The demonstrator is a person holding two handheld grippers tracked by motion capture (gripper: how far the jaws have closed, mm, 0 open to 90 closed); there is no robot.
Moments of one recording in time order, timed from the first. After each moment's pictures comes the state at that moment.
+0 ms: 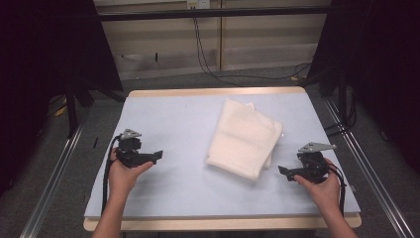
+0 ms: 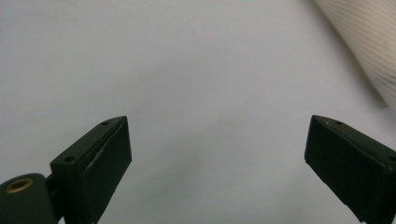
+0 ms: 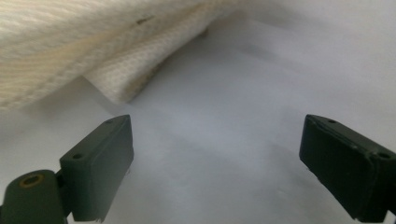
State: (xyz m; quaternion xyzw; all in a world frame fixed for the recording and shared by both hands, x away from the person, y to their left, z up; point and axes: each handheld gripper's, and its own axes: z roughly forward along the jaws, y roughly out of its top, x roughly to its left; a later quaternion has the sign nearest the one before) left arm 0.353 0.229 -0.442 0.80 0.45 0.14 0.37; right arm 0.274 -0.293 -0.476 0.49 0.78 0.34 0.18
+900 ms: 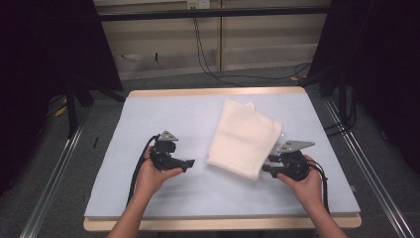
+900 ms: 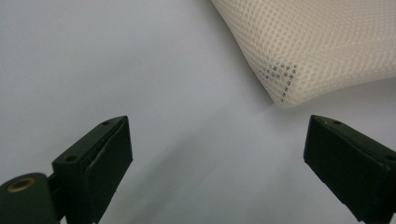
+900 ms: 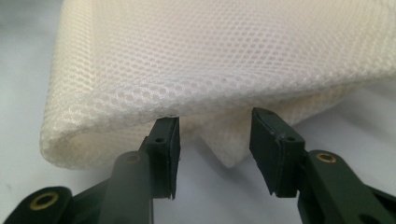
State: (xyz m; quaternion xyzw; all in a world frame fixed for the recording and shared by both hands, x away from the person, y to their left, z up) left arm 0.348 0.155 -0.445 0.85 0.36 0.07 0.37; right arm 0.281 -0.238 -0.458 0.41 0.82 0.38 0.15
